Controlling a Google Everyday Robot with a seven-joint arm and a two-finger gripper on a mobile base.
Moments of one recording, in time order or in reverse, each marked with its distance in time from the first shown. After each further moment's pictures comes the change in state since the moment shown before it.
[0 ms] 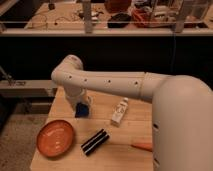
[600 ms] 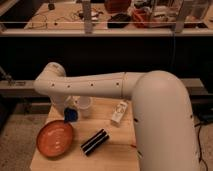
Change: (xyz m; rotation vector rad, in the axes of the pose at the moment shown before) arm 0.000 -0.061 0.014 -0.018 0.004 -0.116
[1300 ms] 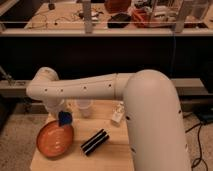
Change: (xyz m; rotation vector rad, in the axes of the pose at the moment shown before) arm 0.002 -0.033 0.011 0.013 0.010 -0.064
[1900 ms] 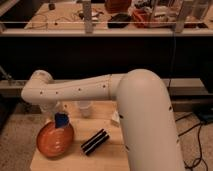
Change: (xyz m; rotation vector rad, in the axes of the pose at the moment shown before) arm 0.004 -0.023 0.009 0.003 0.002 -0.040
